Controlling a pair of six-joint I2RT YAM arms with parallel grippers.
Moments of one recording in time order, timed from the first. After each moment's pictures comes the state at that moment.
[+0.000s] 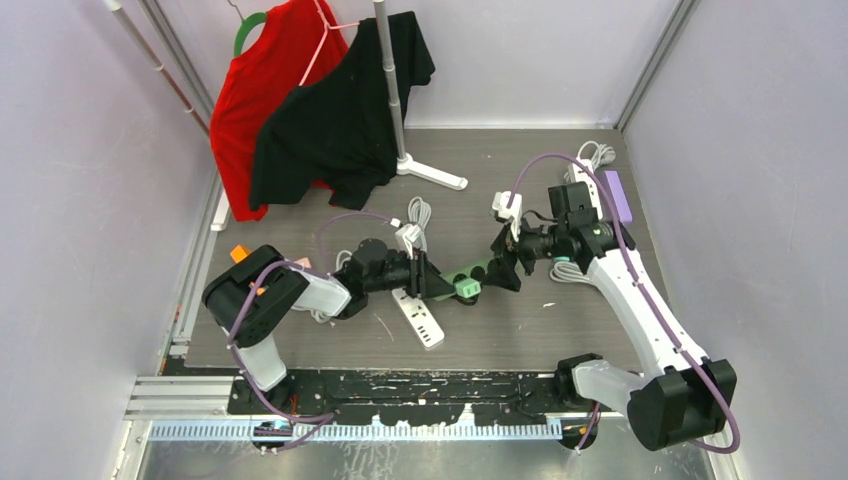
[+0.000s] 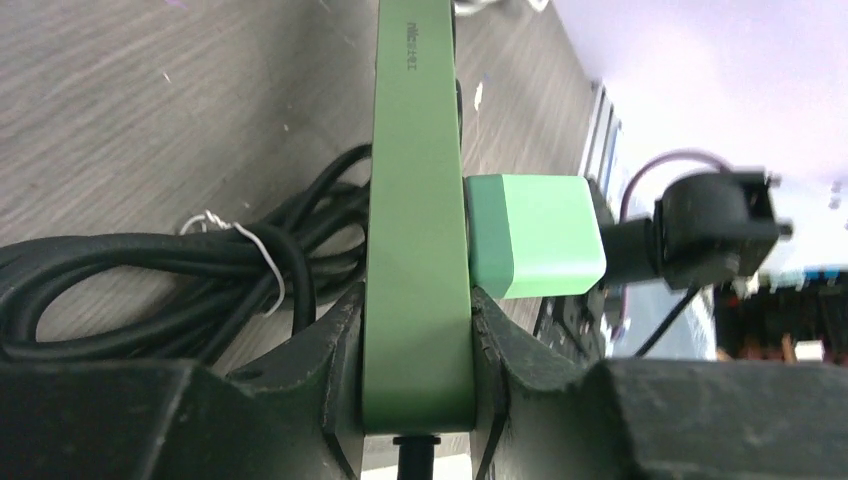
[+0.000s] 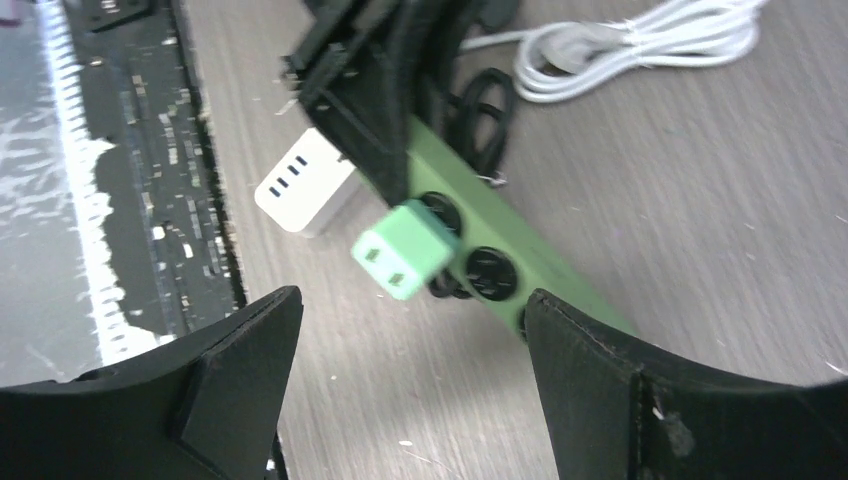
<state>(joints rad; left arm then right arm) -0.74 1.75 0.58 0.89 0.56 -0.67 0.23 1.13 1.04 -0.83 -0.82 -0.67</state>
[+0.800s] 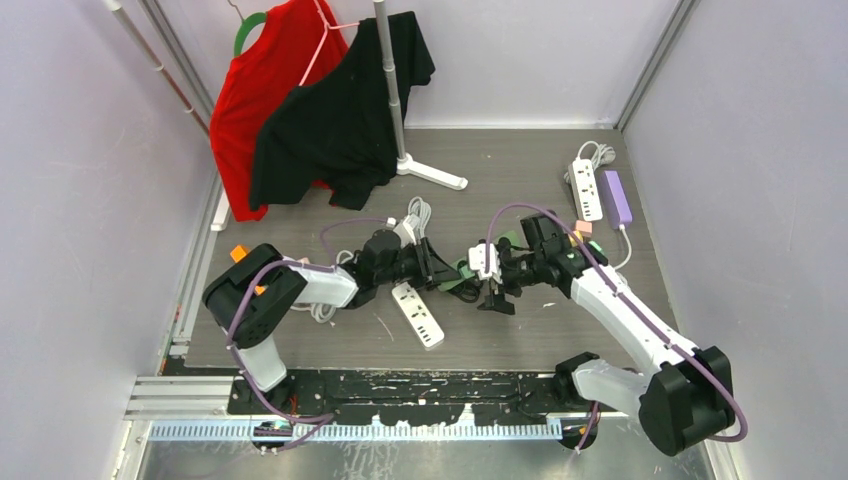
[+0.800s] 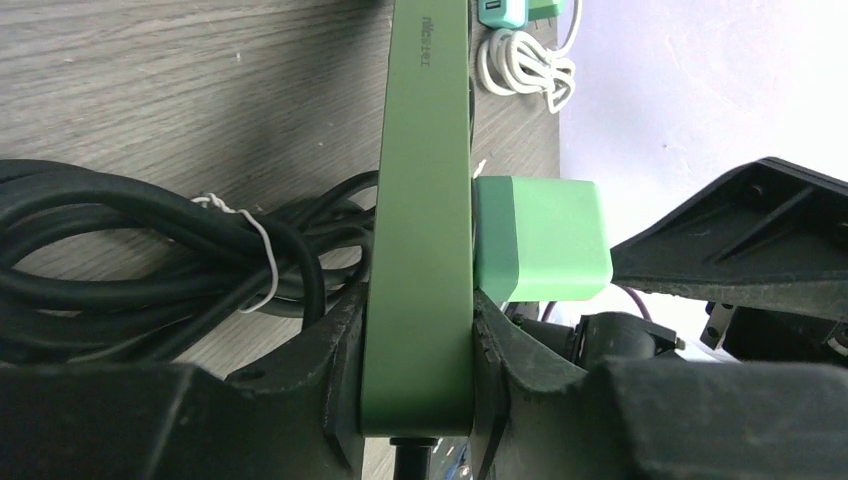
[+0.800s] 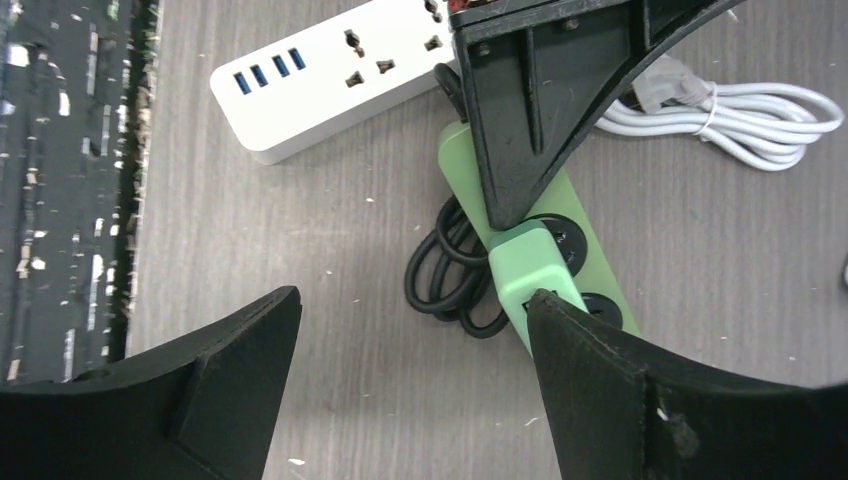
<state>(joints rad) -0.79 1.75 0.70 0.67 0.35 -1.07 0.37 1.09 0.78 -0.70 -0.81 -1.08</state>
